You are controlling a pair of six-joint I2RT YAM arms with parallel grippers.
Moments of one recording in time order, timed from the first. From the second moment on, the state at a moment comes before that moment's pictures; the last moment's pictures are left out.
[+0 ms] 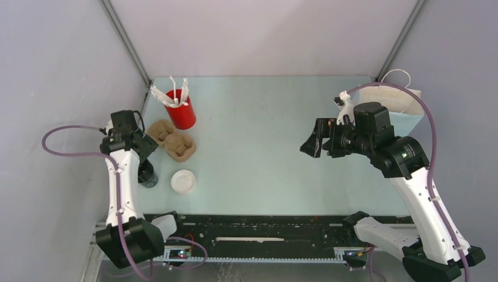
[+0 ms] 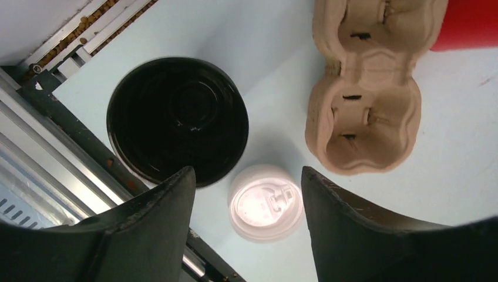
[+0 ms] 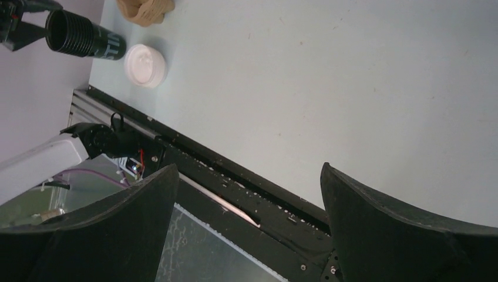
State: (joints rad) left arm 0.30 1.09 1.12 -1.04 -0.27 -0.57; right arm 0.45 0.99 1.40 -1.07 -0.25 0.41
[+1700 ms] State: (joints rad) left arm 0.35 1.22 1.11 -0.97 -0.26 -0.43; right arm 0.59 1.10 1.38 -1.05 -0.22 0.23
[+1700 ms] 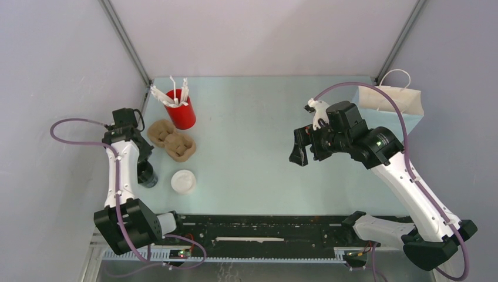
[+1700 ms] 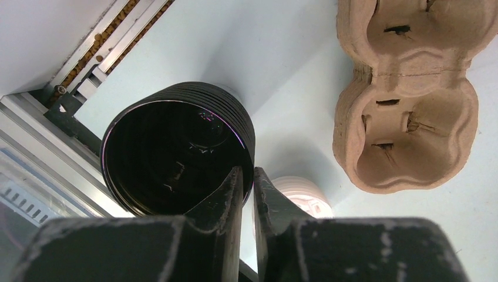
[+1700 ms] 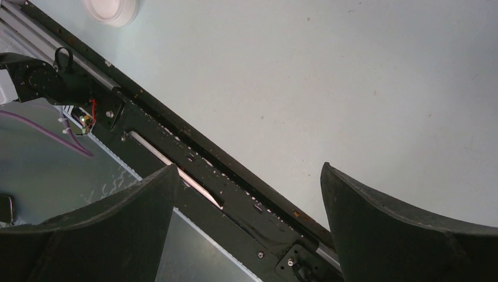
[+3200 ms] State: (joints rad) left arm 0.31 1.24 1.19 -1.07 -0.36 -0.38; right arm 0.60 1.12 1.38 -1.05 -0.23 0.23
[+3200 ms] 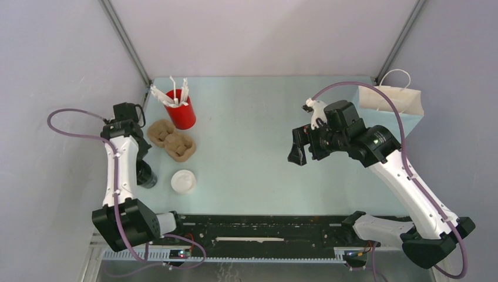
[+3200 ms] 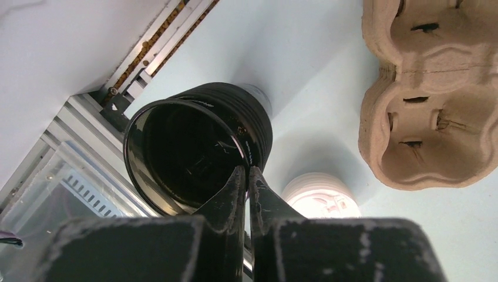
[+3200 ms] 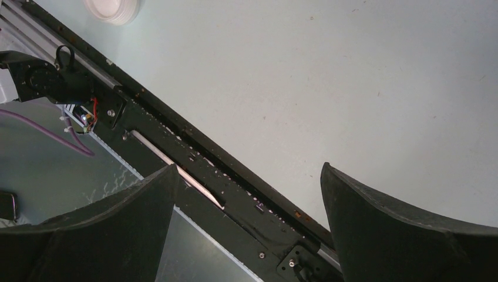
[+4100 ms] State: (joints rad) left arm -0.04 1.21 1.77 -1.39 -0.51 -0.50; right arm 0.61 1.14 1.39 -1.05 -0.23 0.24
